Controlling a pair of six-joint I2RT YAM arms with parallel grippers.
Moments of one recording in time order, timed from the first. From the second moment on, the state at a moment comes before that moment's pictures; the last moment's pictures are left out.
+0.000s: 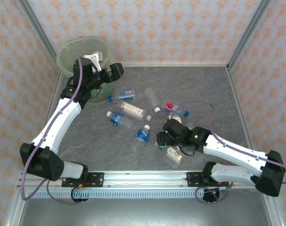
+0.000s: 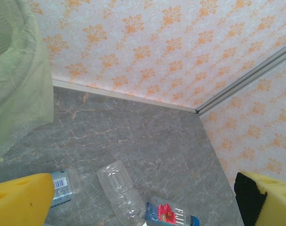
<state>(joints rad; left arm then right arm) -0.19 1.37 1.32 -0.29 0.29 -0.57 0.98 1.04 0.77 -0.79 0.21 0.77</state>
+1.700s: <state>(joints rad) -0.19 1.29 1.29 -0.30 0.29 -0.57 1.21 1.27 0.61 -0.74 0.36 1.11</state>
